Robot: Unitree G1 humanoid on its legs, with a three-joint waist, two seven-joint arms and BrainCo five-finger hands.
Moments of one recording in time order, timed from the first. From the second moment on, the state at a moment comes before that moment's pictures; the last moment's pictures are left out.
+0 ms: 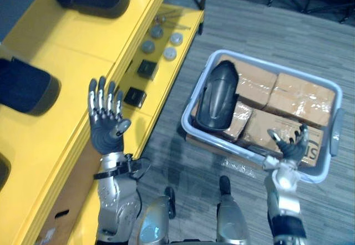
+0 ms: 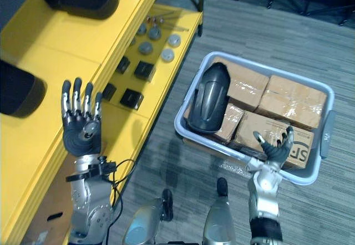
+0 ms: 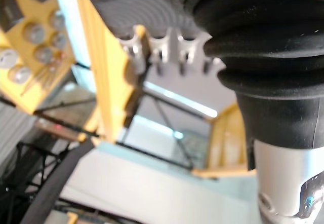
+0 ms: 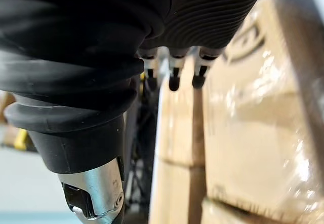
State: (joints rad) left arm -0.01 0.07 -0.17 -0.40 -0.46 -0.34 0.17; right arm -0.30 -0.22 -0.25 0.41 0.21 -0.14 -0.49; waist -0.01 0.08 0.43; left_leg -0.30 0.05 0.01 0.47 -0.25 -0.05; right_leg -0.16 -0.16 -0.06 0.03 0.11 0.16
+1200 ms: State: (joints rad) left arm -0.27 0.09 -0.40 0.04 -0.46 -0.21 0.20; right arm -0.92 -0.63 -0.08 1.18 0.15 0.20 -0.28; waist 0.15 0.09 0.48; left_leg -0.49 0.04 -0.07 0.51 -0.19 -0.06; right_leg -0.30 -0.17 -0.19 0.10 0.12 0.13
